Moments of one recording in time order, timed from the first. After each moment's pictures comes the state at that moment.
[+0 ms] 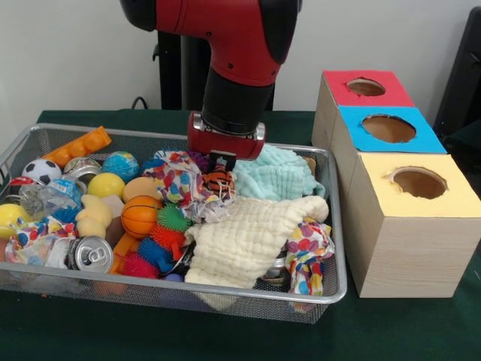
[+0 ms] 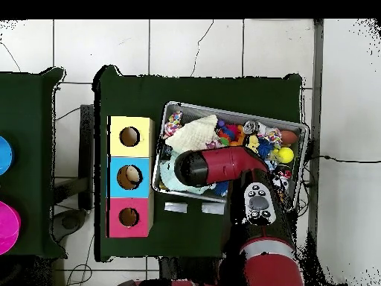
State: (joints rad) arm -0.26 -0.51 0.03 1.52 -0.45 0.55 1.84
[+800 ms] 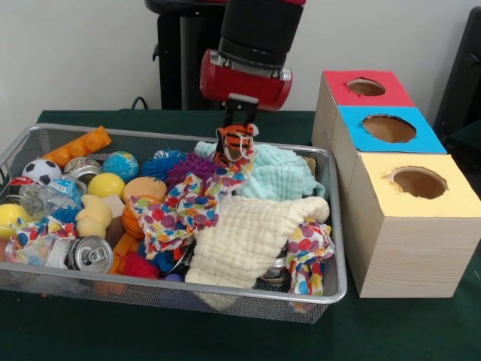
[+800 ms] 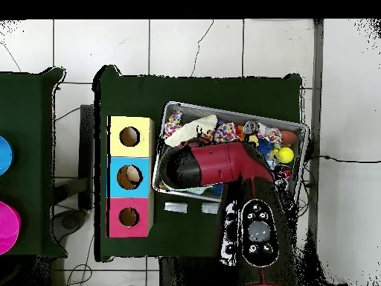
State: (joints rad) arm -0.22 -0.72 0.04 1.56 -0.45 0.52 1.84
